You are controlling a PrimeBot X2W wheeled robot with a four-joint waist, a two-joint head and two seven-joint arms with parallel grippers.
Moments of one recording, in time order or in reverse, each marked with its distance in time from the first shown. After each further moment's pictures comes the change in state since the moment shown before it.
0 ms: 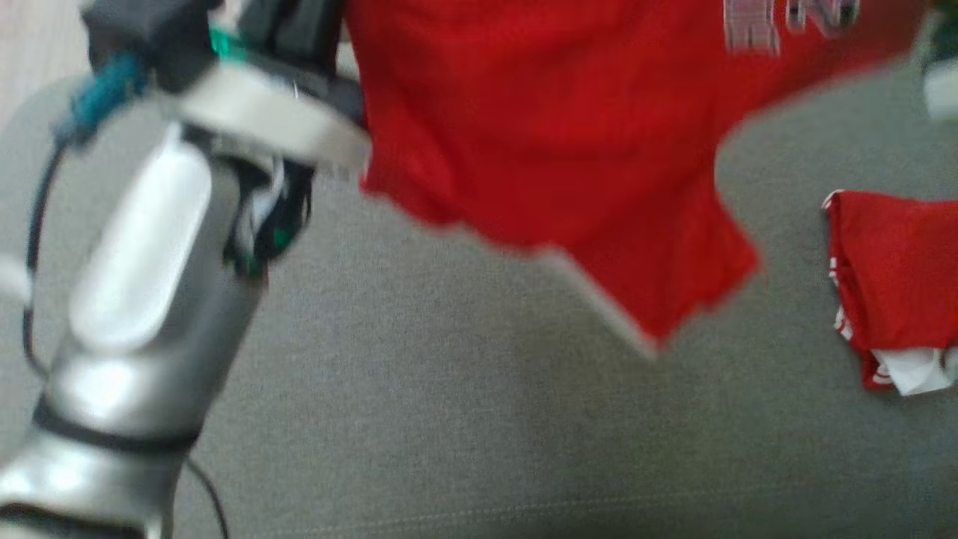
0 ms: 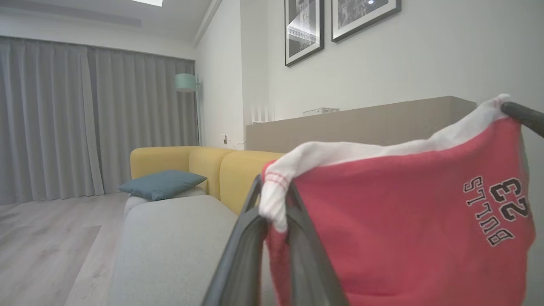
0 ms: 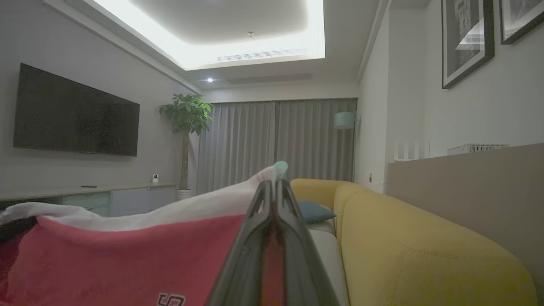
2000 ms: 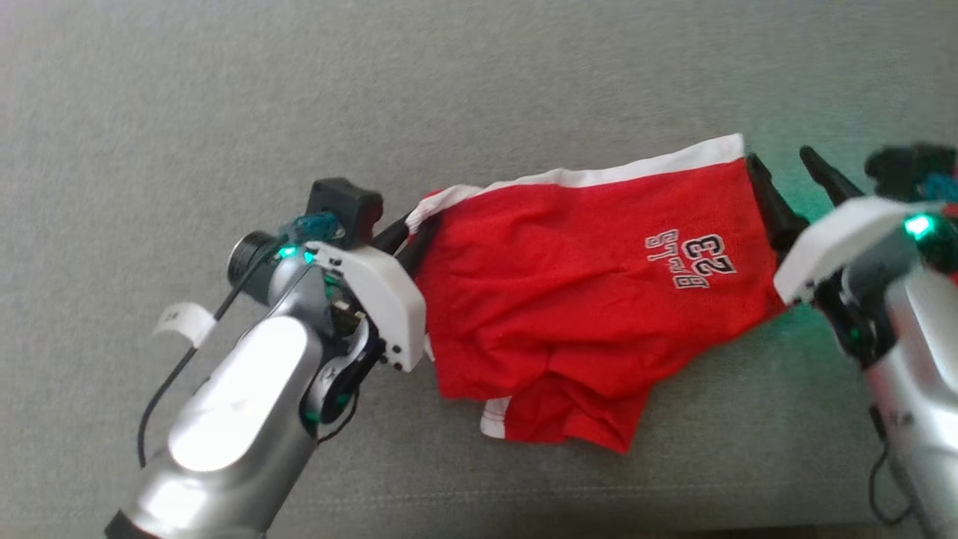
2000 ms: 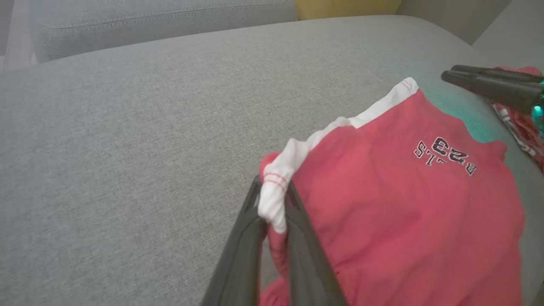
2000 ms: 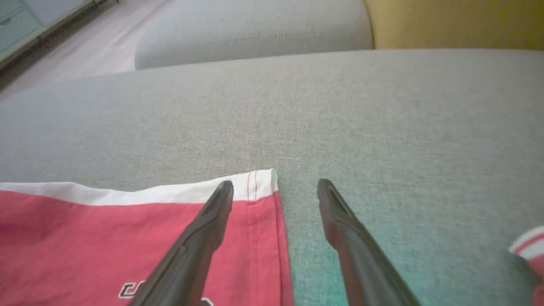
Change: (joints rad) left arm 0.288 0.003 -0.153 0.083 0.004 0.002 0.363; right arm 0.244 0.063 0.107 0.510 -0.027 0.000 0.025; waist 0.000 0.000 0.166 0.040
